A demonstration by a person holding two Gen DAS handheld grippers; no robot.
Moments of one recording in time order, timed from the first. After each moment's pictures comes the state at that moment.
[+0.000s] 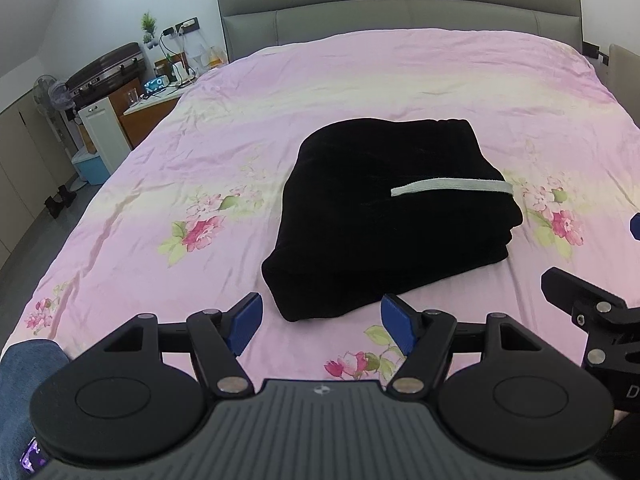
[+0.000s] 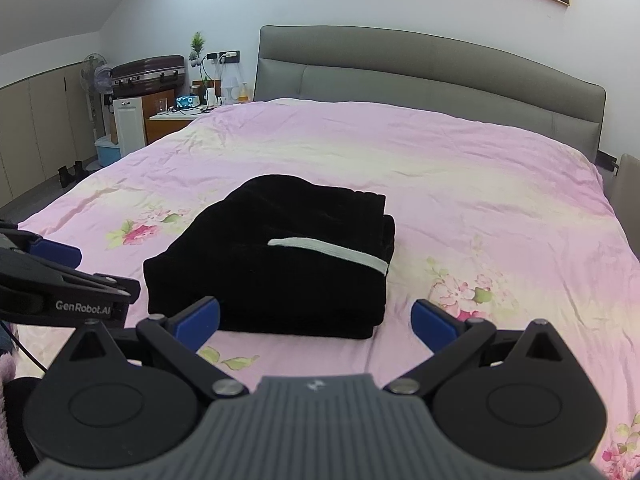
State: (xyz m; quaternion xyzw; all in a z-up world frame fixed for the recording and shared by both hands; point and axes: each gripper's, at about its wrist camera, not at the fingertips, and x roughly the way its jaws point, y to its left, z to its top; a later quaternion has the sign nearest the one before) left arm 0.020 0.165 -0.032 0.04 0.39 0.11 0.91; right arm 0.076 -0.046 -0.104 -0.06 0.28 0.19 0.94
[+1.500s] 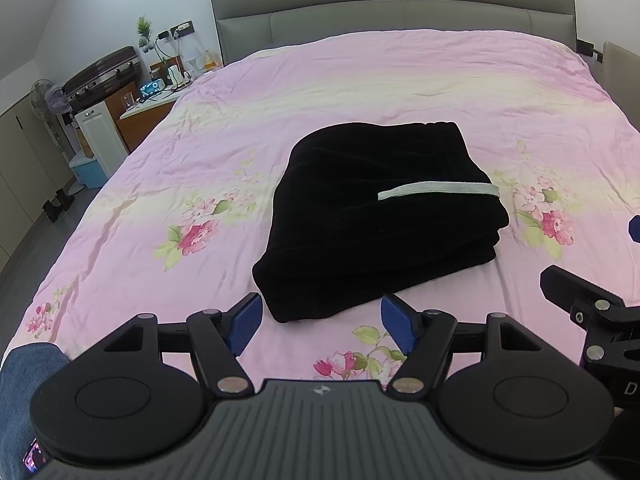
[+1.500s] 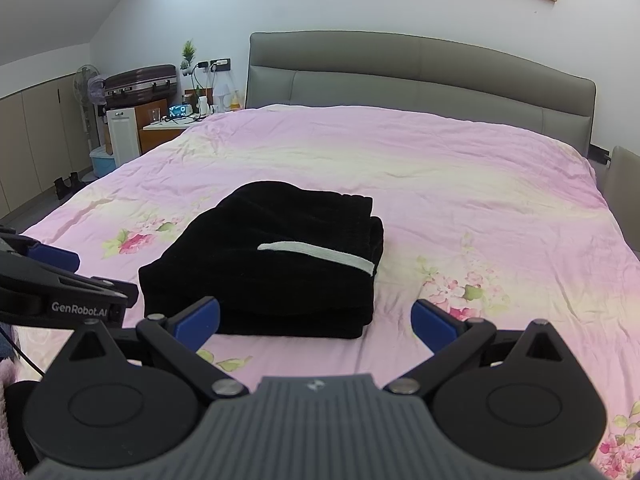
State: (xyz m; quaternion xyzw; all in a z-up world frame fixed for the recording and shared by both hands) left arm 0.018 0.153 -0.022 0.05 0.39 0.10 0.91; right arm 0.073 -0.062 -0.100 -0.05 0.27 0.19 0.94
